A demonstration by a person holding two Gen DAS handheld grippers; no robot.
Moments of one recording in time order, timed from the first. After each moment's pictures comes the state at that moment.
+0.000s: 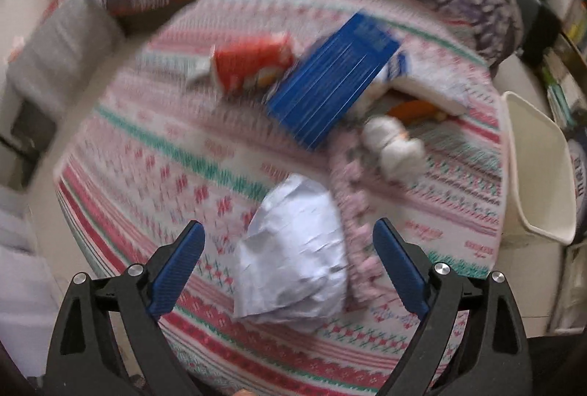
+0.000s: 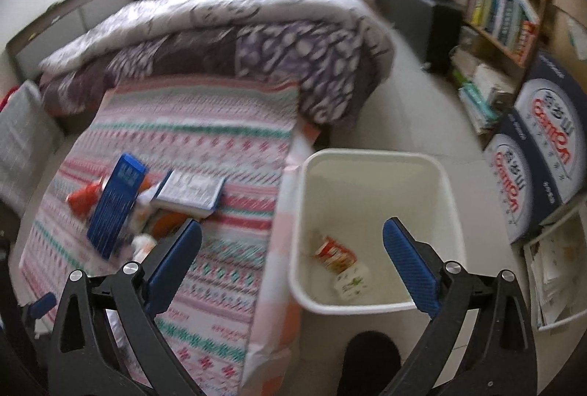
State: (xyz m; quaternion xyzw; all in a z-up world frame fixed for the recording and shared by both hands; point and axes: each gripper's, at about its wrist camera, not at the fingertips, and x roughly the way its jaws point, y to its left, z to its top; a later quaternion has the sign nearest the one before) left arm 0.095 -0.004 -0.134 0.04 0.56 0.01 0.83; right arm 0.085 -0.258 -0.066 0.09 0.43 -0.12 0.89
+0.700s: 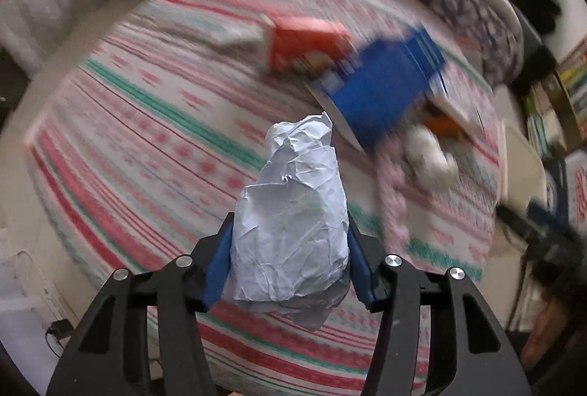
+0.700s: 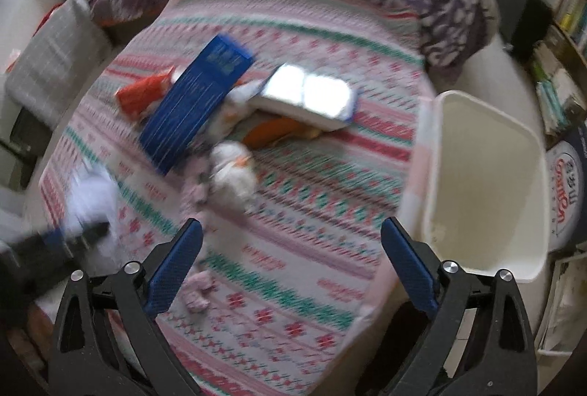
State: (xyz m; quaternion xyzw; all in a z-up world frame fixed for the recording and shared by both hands) left arm 0.102 0.074 -0.129 -0.05 0.57 -0.02 0.82; right arm 0.112 -0.148 -0.127 0.05 0.54 0.01 0.84
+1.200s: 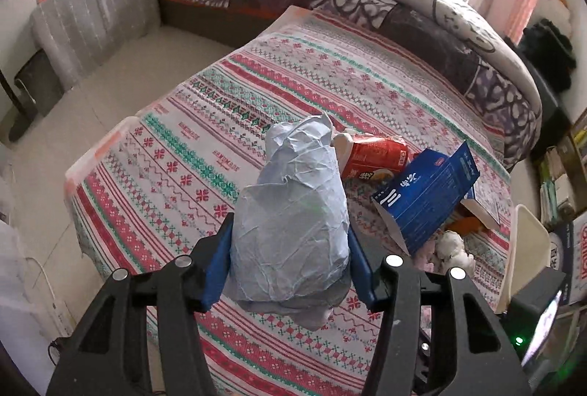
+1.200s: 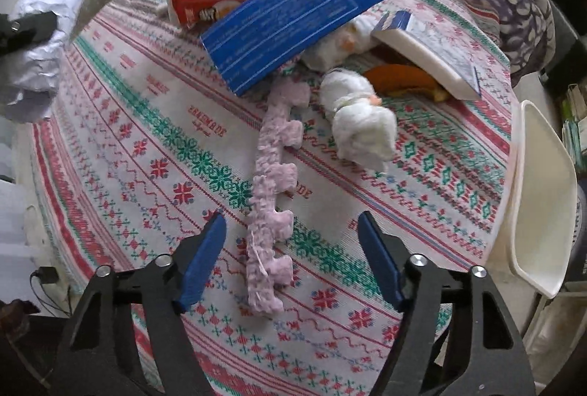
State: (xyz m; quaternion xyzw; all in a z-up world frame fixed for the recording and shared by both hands) left arm 0.135 0.128 -0.090 -0.07 0.48 0.04 0.87; right arm 0.120 -0.058 -0.180 -0.05 0.59 0.05 0.80
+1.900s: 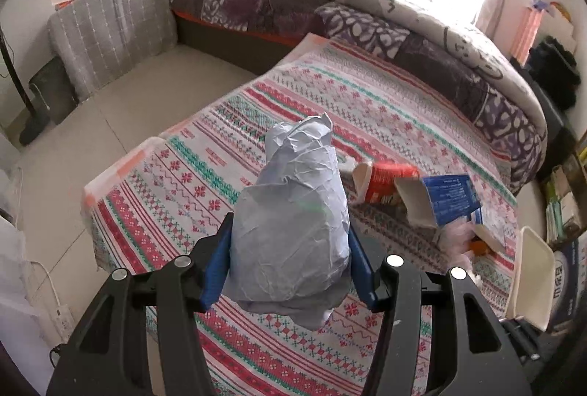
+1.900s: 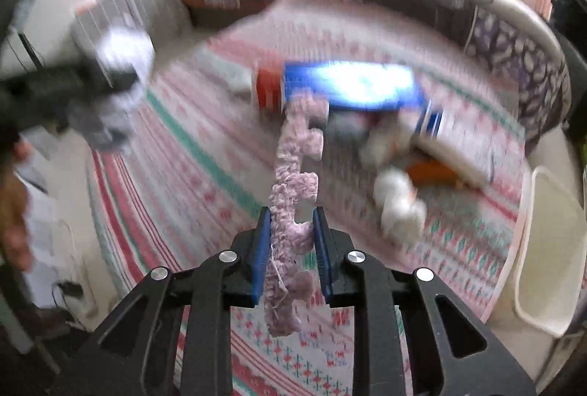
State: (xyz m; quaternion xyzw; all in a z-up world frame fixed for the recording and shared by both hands) left arm 0.124 0.150 -0.071 -0.08 0.44 0.07 0.89; right arm 0.095 -0.031 -0.104 -0.02 0.45 0.14 0.88
